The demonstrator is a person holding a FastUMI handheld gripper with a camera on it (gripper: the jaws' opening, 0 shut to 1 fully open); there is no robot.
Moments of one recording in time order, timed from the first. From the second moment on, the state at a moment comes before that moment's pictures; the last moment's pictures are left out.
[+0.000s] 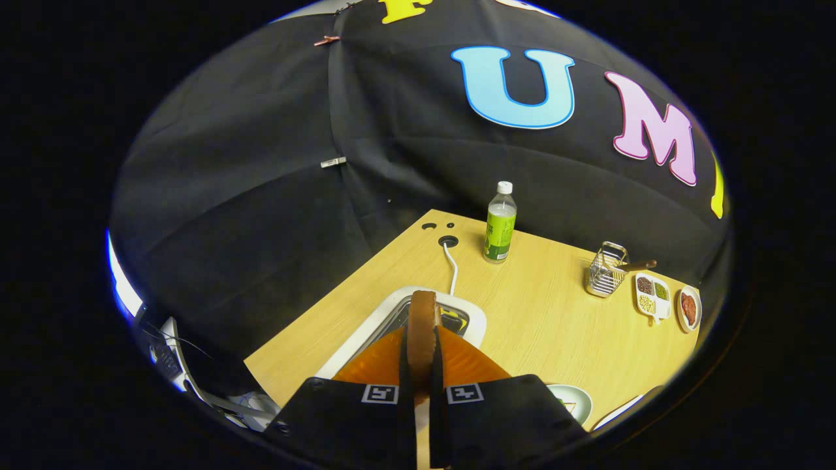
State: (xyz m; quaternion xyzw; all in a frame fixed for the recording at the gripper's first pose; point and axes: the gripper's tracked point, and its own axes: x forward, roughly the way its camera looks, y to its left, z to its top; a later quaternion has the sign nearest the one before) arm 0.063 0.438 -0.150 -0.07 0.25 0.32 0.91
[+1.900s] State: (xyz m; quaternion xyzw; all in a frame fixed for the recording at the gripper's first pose) arm 0.079 0.218 -0.276 0.08 0.38 0.21 0.90
